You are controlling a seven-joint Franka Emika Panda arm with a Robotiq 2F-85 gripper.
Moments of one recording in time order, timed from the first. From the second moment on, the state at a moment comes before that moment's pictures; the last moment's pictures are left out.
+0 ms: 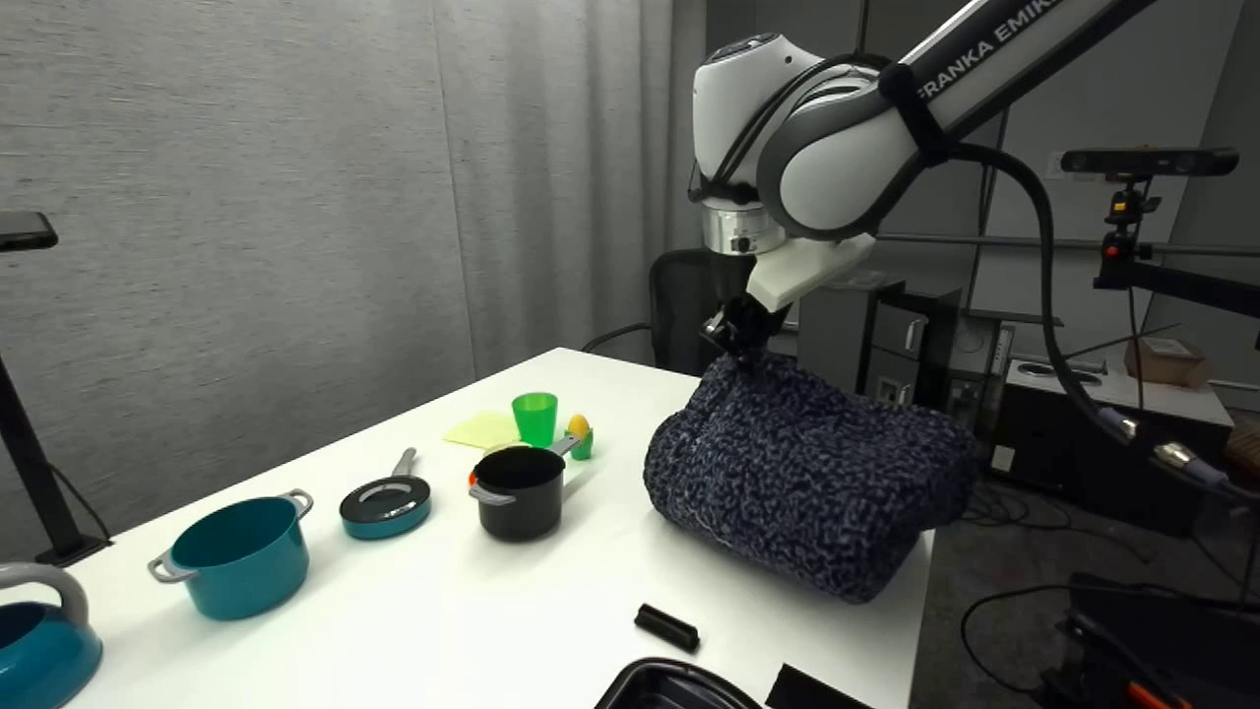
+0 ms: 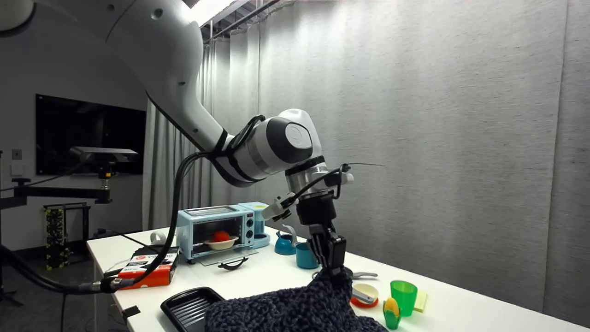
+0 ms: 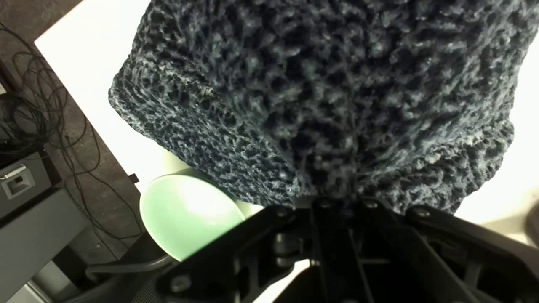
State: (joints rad) arm -0.01 0.12 -0.11 -2.06 -0.43 2.24 0.58
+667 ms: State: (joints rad) arm -0.06 0.10 -0.14 -2.19 -0.35 2.35 0.63
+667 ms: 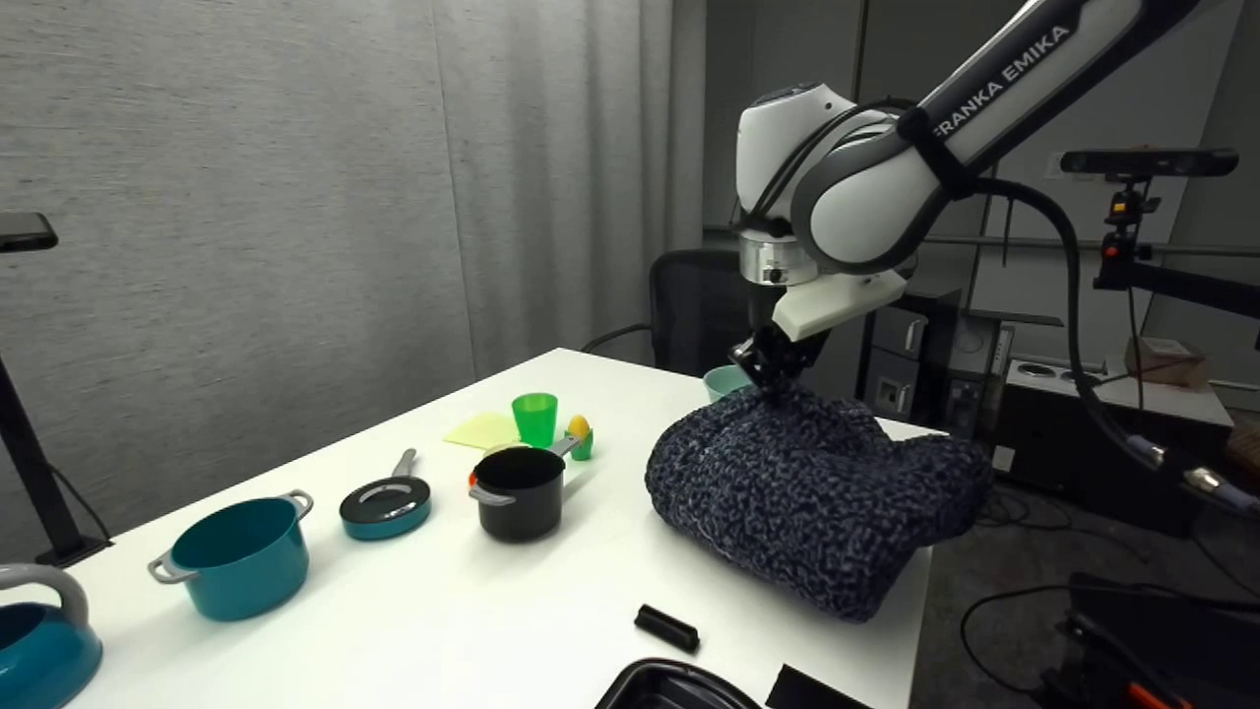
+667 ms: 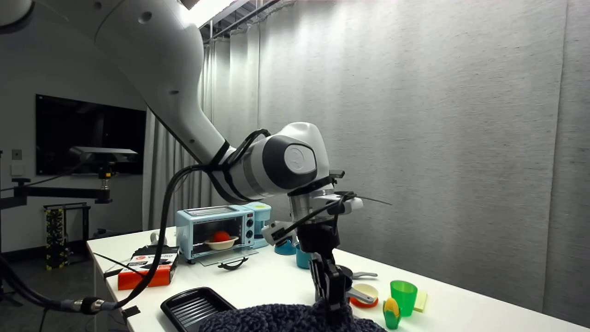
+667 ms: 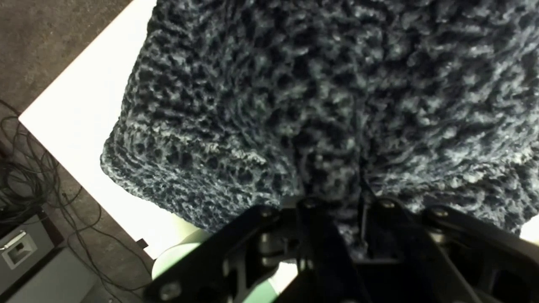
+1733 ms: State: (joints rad) arm -0.03 0.04 -0.04 -2.15 -0.25 2.38 0.31
